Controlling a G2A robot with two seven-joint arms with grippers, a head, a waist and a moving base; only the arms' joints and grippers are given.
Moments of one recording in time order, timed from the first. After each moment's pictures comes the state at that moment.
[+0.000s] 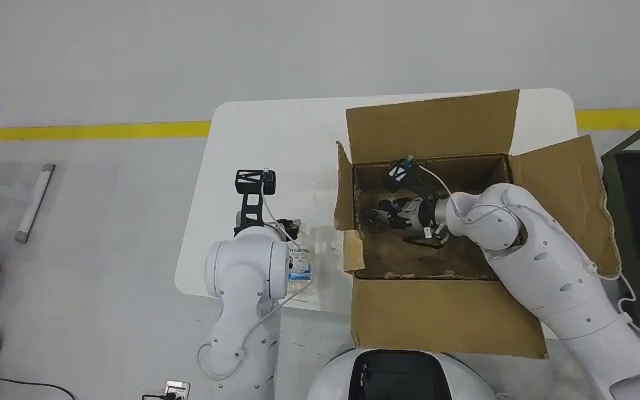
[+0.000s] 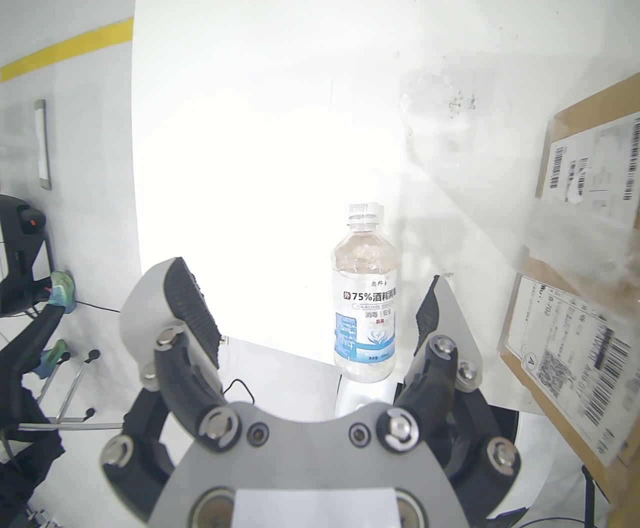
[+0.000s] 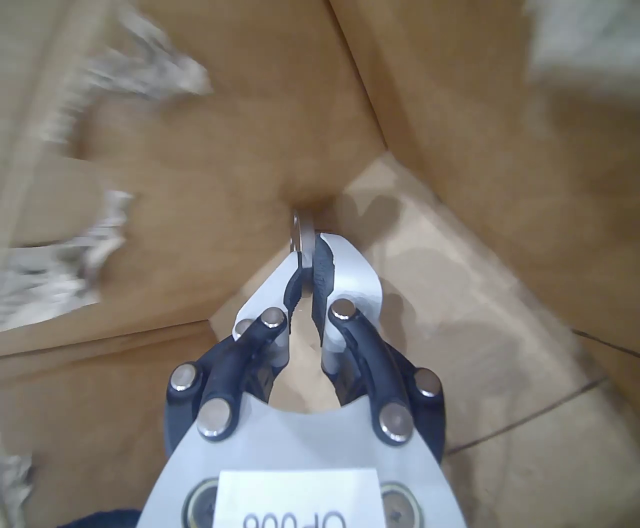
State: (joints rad) left arm 1.01 -1.64 -1.33 -1.95 1.84 0.03 -1.52; right arm -0.81 -1.20 1.11 -1.45 -0.66 -0.38 0.95
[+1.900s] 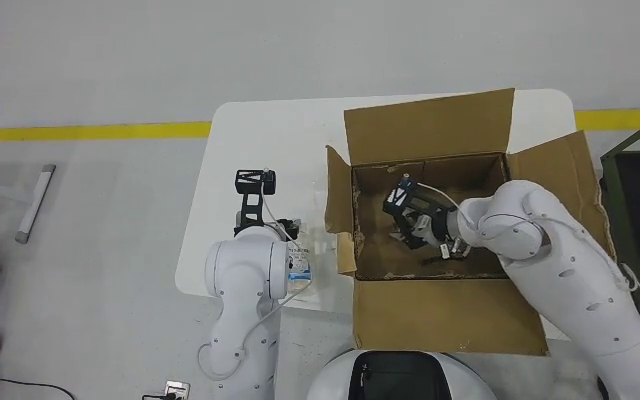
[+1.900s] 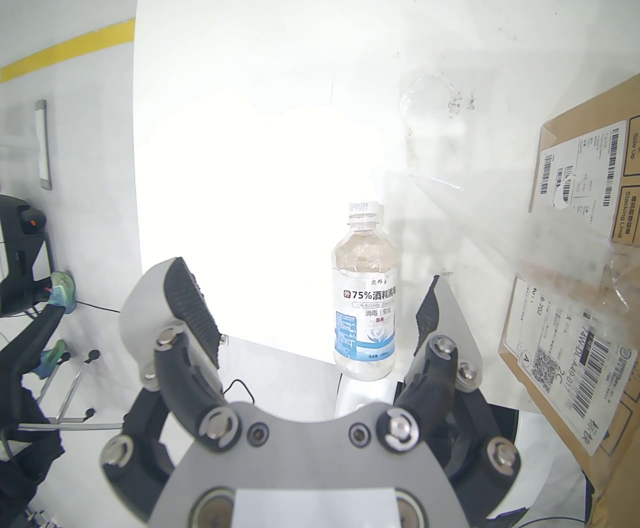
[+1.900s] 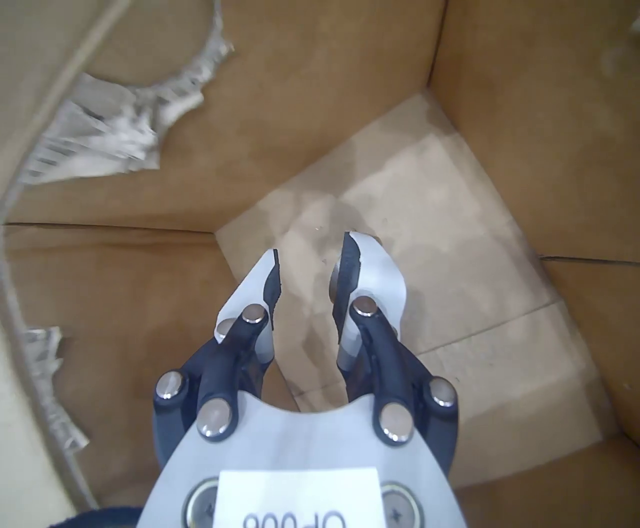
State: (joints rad) left arm 1.01 -1.64 -1.33 -1.95 1.84 0.03 -1.52; right arm -0.86 -1.13 1.15 -1.68 -0.70 -0.42 1.22
